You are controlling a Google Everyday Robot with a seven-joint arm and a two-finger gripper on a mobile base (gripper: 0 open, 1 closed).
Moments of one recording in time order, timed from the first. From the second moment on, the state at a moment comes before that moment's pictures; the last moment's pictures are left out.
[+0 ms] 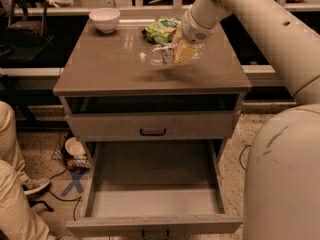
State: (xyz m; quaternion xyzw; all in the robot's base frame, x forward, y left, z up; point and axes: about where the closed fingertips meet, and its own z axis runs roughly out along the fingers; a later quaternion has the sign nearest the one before) arm 0.739 -0.070 0.872 -0.72 0.64 -0.01 0.27
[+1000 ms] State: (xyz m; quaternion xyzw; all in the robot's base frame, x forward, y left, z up) arm 0.741 -0.087 0.882 -0.71 0.65 -0.02 0.28
